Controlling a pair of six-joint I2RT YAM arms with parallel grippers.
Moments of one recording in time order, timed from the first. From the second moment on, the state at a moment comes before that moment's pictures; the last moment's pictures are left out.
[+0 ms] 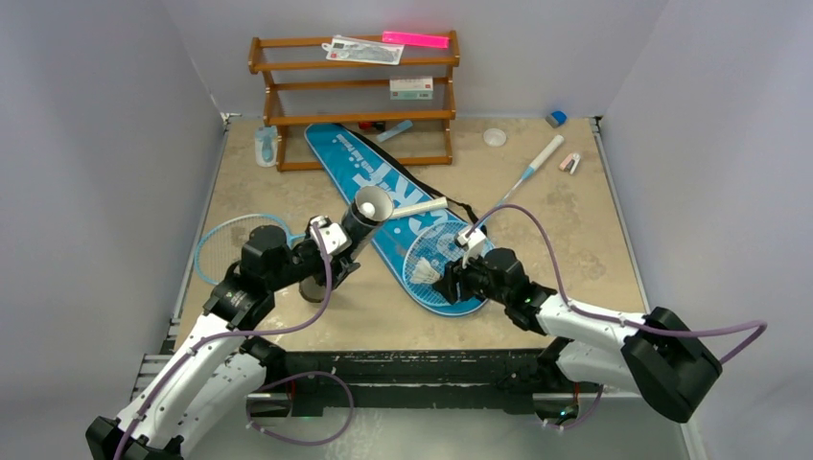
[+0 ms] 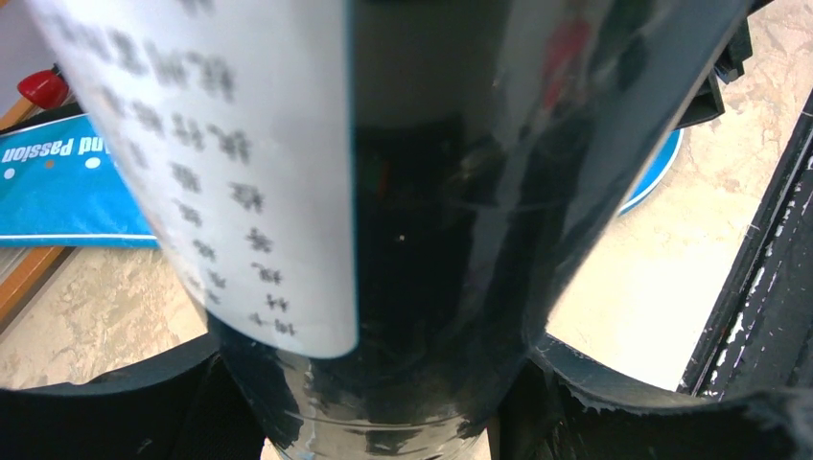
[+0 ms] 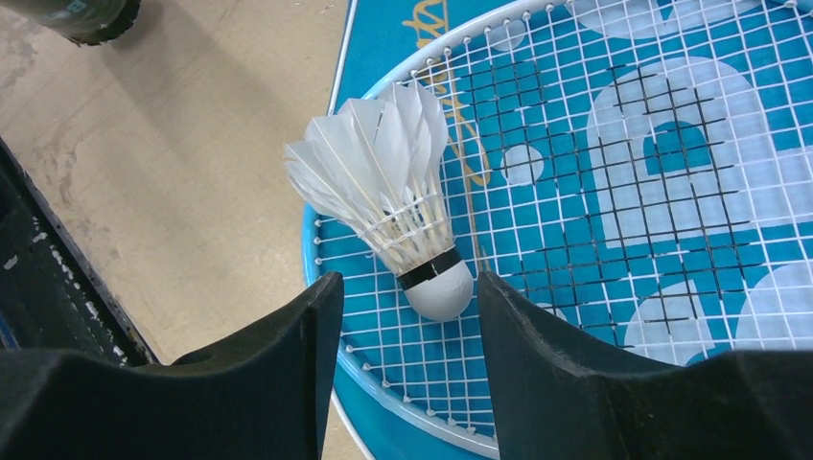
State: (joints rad) left arm -0.46 0.66 0.60 -0.31 0.42 0.32; right arm 0.73 1.11 0.29 0.33 -0.17 0.26
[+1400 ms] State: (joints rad) left arm -0.45 0.65 0.60 -0.31 0.41 0.32; right arm 0.77 1.19 0.32 0.34 -0.16 0.25
